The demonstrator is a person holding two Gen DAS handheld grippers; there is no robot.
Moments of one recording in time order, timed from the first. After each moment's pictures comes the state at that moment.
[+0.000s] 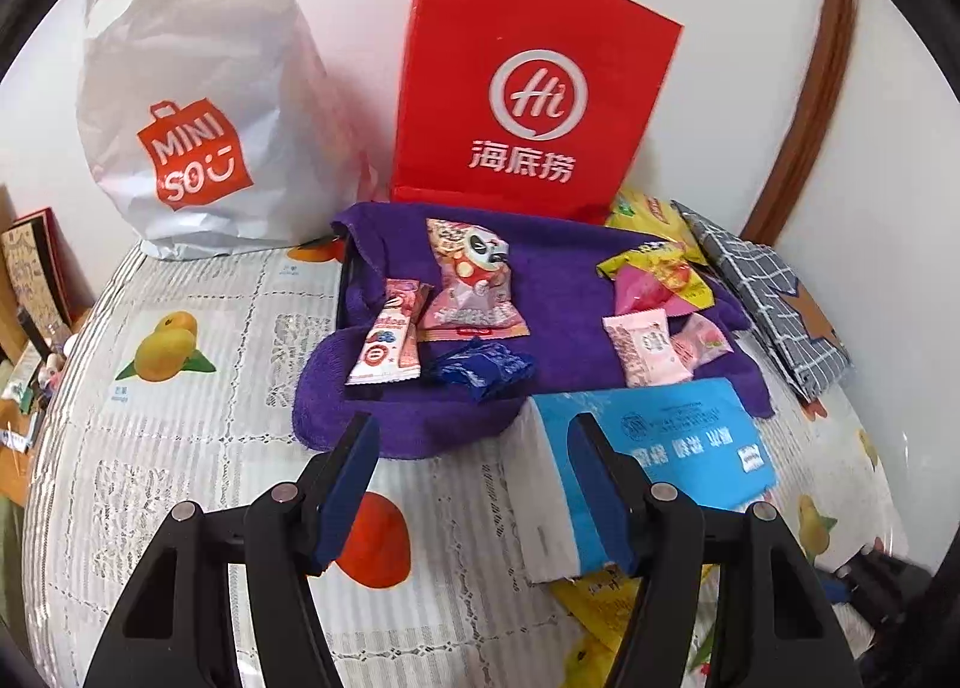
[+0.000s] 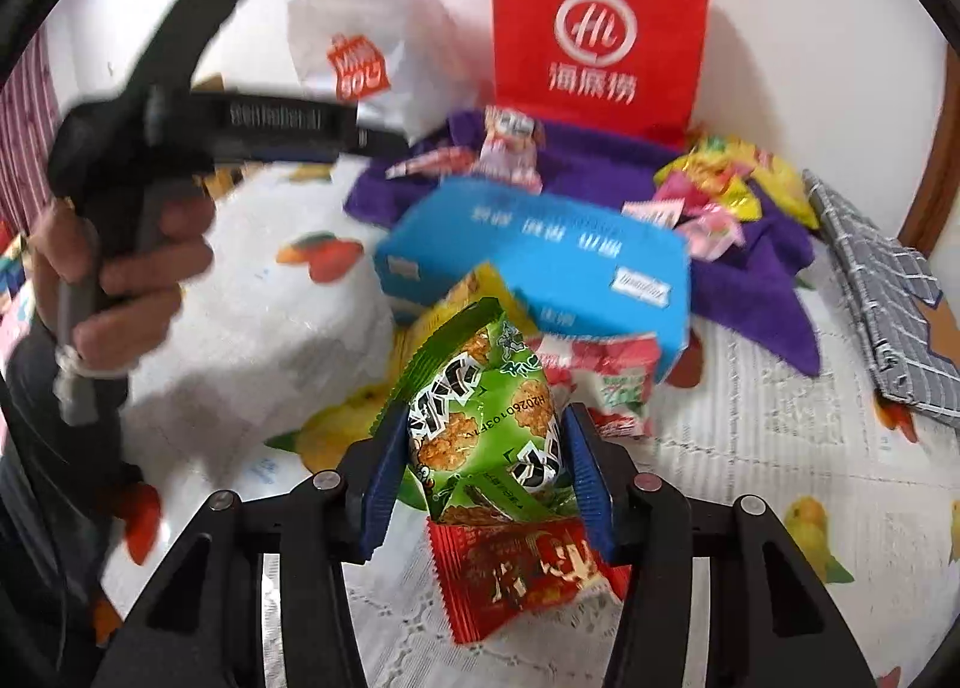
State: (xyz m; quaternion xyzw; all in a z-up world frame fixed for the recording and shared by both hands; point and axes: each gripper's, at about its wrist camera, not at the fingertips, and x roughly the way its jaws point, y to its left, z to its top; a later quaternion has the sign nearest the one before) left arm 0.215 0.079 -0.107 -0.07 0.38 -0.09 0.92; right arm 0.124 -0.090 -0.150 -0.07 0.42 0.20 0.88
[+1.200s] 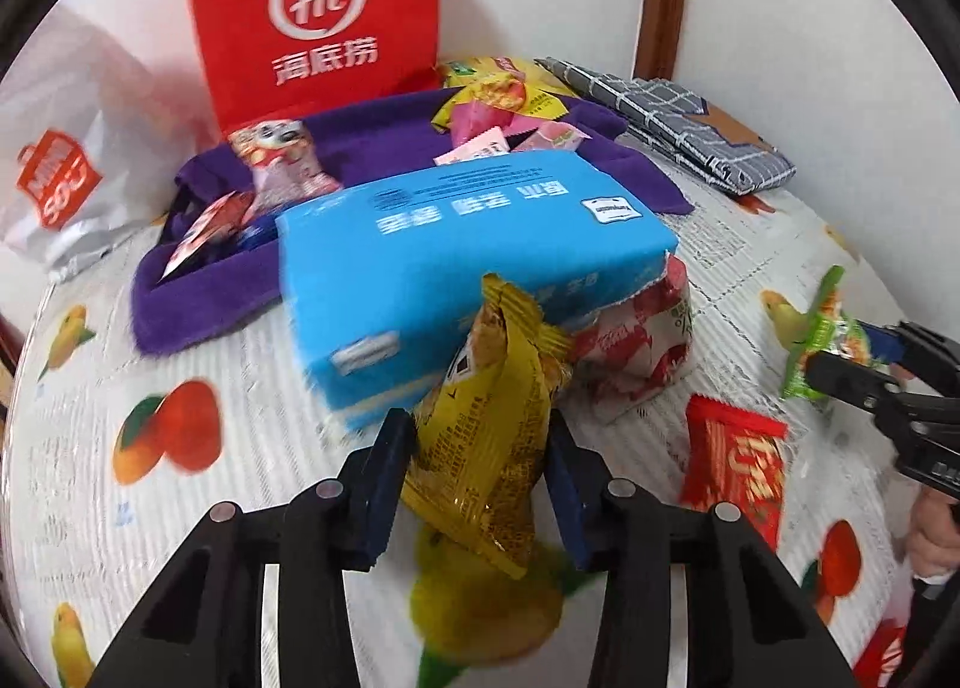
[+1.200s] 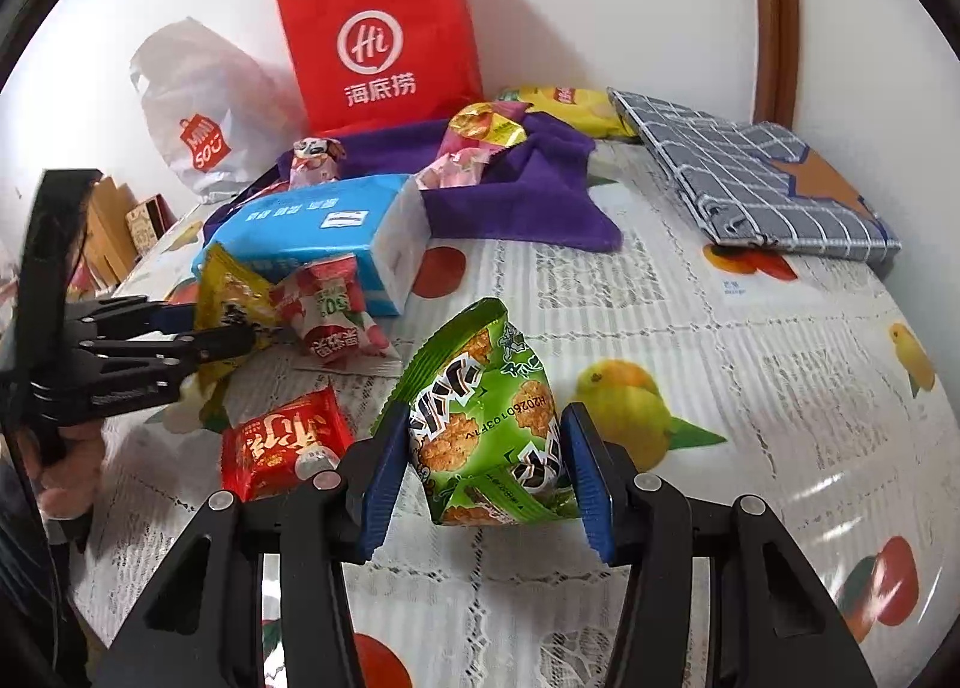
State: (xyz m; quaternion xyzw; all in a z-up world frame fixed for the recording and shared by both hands) left arm 0.156 -0.004 -0.160 0.06 0.43 -0.17 0.88; right arm 0.102 -0.205 -0.174 0.02 0.41 0.08 0.91
